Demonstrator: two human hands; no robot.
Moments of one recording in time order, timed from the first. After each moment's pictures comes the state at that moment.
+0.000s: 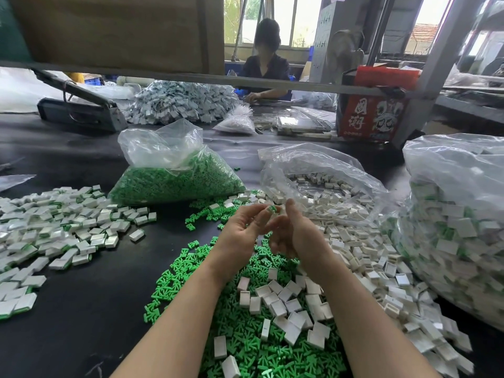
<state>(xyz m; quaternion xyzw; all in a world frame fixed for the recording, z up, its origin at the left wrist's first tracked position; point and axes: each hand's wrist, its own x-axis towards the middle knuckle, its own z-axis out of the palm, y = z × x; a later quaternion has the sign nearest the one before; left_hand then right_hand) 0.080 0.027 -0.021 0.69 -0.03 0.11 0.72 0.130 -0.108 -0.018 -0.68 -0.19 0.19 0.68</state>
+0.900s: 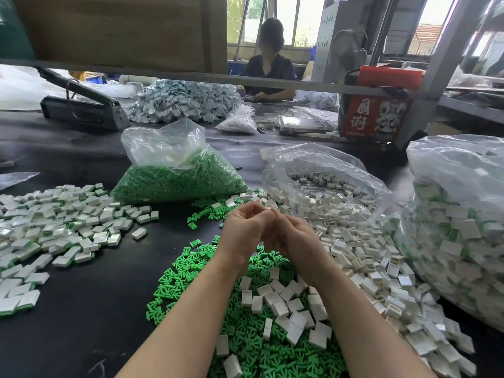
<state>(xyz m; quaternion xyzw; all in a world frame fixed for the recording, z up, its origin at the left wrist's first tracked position) 0.084 0.014 -0.009 0.60 0.06 0.14 0.79 0.119 -0.100 -0.017 -0.67 -0.24 0.14 0.69</state>
